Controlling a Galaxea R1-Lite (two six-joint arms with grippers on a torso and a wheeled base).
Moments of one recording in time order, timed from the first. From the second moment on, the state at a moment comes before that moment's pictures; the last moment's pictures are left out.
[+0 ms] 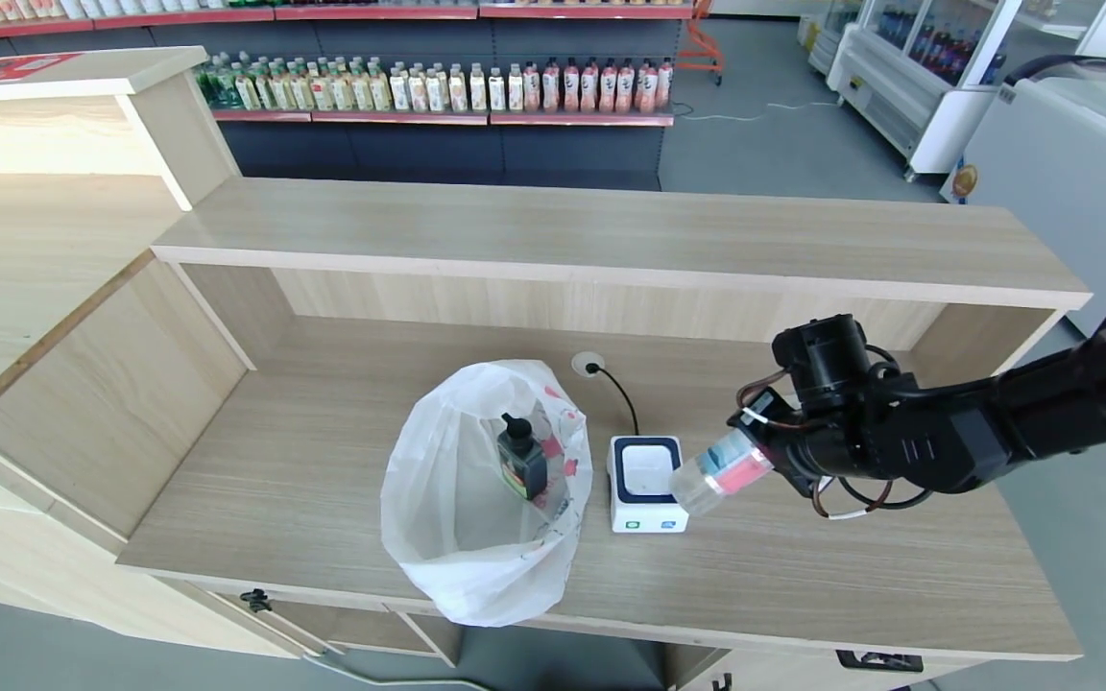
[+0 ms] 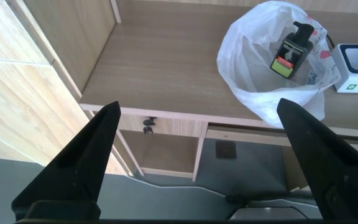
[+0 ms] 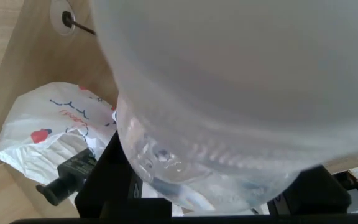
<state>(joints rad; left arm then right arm) 0.00 0.00 0.00 0.00 0.00 0.01 0.39 1.98 -1.08 -0.23 -0.24 1.06</state>
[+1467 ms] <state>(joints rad) 0.00 0.00 0.00 0.00 0.00 0.00 0.46 2.15 -1.29 -0.23 -0.30 1.08</state>
